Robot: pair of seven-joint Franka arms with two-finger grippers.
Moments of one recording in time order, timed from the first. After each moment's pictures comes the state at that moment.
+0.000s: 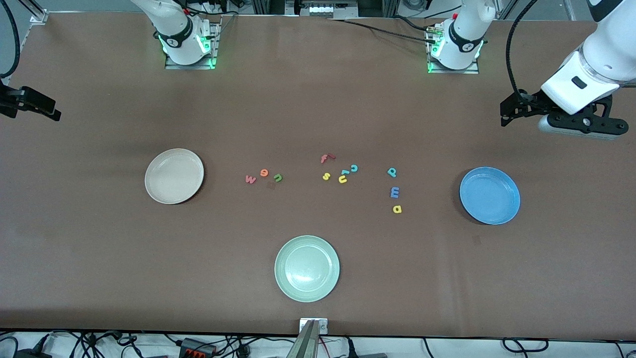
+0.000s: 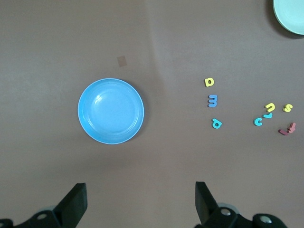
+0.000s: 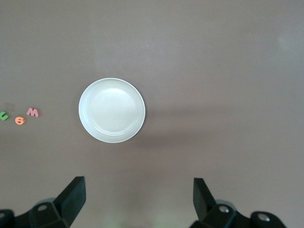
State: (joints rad) left arm -0.03 -0.03 -0.11 -1.68 0.00 1.63 -0.01; right arm 0.01 0.00 -0.12 -1.61 -0.03 1.55 -0.06
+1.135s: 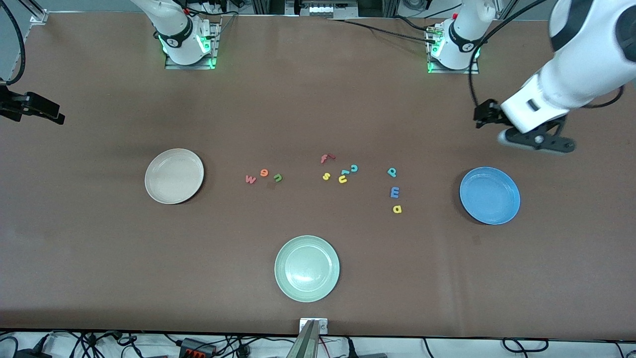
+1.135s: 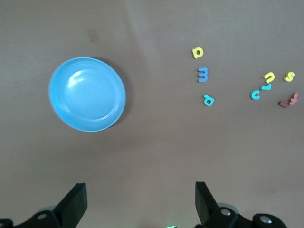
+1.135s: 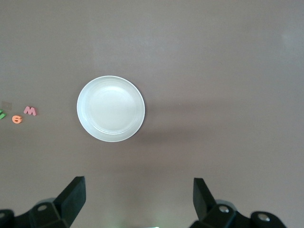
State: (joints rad) left arm -0.09 0.09 -0.13 -1.68 0.00 1.60 -0.01; right arm 0.01 0.02 -0.12 -1.61 -0.03 1.55 -0.06
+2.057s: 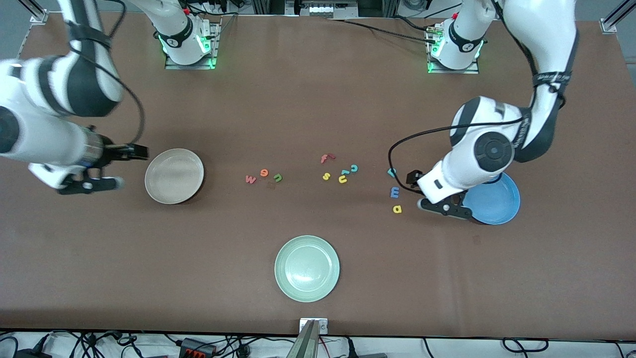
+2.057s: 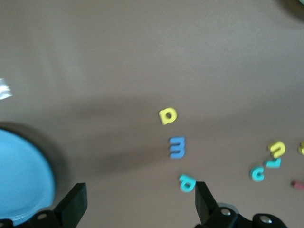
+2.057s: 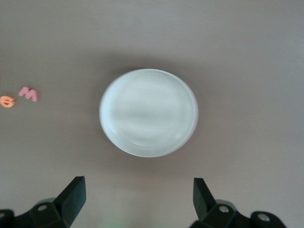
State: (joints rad) left arm -0.21 0.47 -0.14 -1.71 0.00 2.10 -0.17; right arm 0.24 0.31 -0.11 -1.65 -0.02 1.70 -0.04
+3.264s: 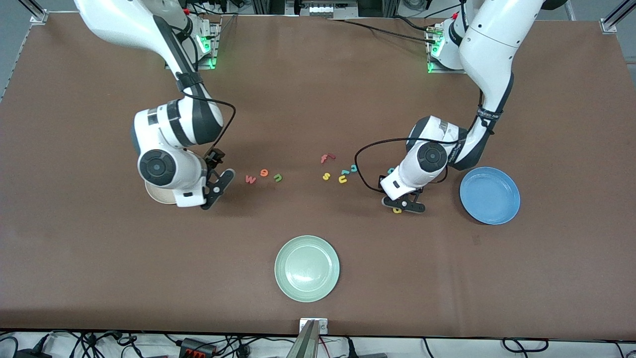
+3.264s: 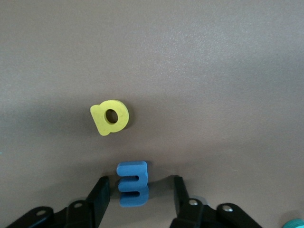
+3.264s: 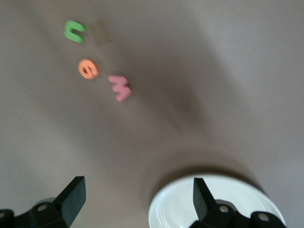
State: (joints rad) left arm -0.29 0.63 -0.14 -1.88 0.00 2.48 -0.23; right arm 0.40 0.54 -0.04 -1.65 0.06 1.89 -0.66
